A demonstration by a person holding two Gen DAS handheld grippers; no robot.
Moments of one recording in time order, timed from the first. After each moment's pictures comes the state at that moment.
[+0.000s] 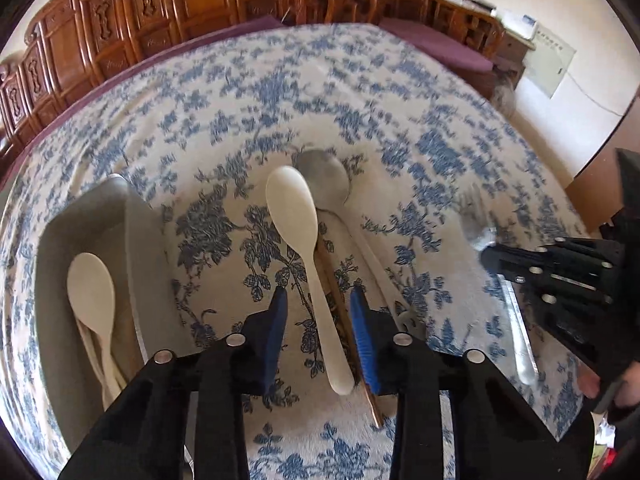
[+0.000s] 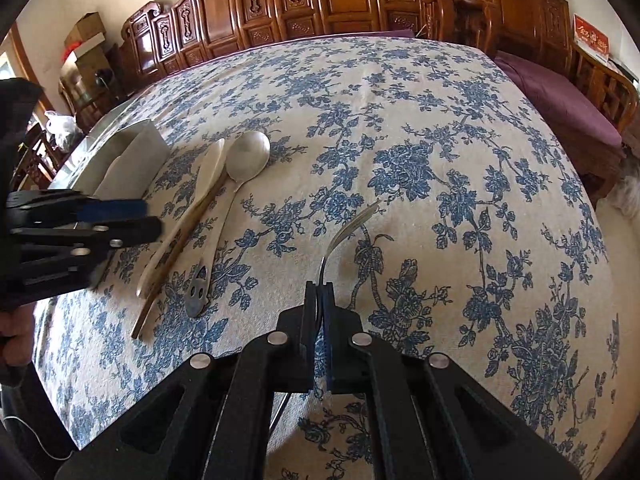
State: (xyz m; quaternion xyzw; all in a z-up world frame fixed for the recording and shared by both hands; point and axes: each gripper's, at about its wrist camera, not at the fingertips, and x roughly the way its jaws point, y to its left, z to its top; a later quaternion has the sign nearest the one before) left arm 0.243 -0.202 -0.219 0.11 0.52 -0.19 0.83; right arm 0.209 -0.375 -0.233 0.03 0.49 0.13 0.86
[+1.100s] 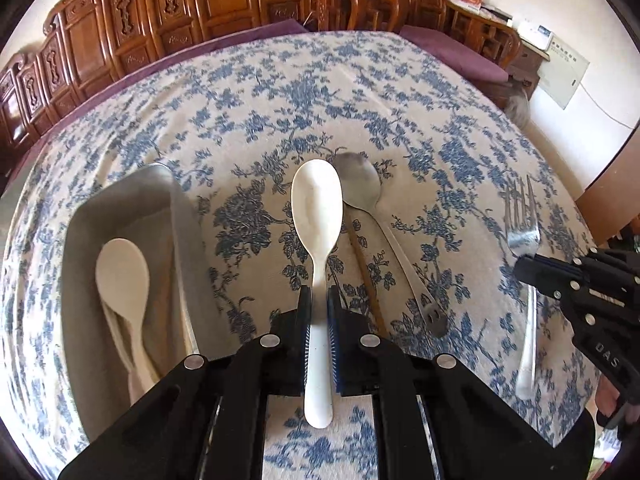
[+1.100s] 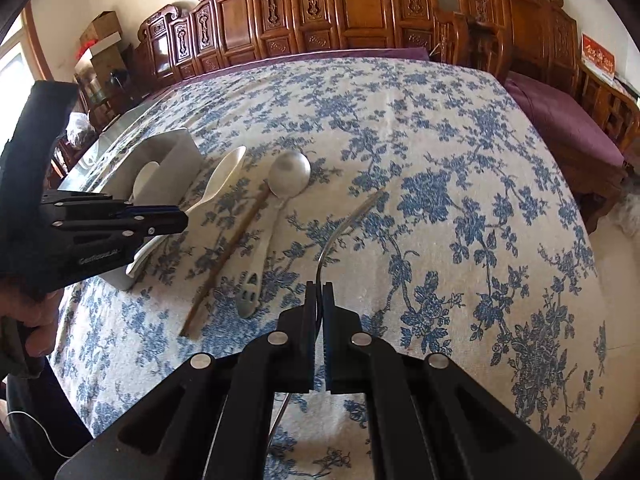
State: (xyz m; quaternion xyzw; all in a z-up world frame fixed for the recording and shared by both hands) left arm 0.234 -0.179 -0.198 0.10 0.51 -0.17 0.84; right arm 0.191 -0.351 -0.196 0.02 0.47 0.15 0.87
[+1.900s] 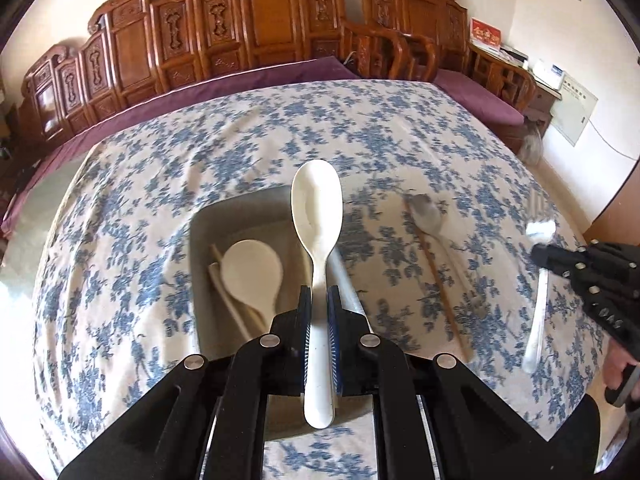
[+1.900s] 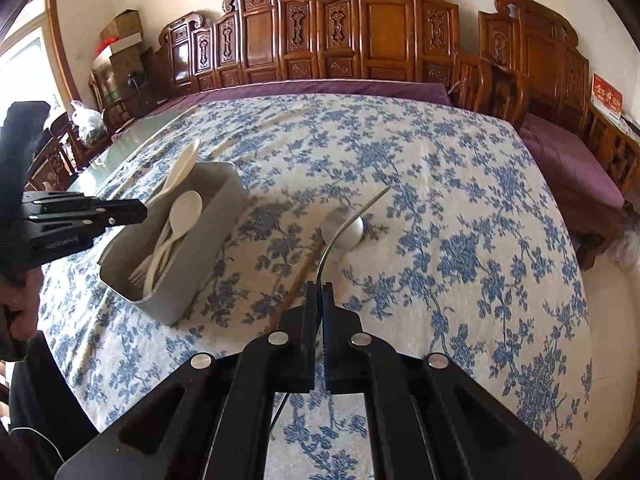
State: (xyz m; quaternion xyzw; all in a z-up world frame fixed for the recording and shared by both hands) left arm 0.221 -0.080 -0.147 0.07 0.46 -0.13 0.88; right arm 0.193 -0.300 -0.148 -0.01 0.43 0.16 0.89
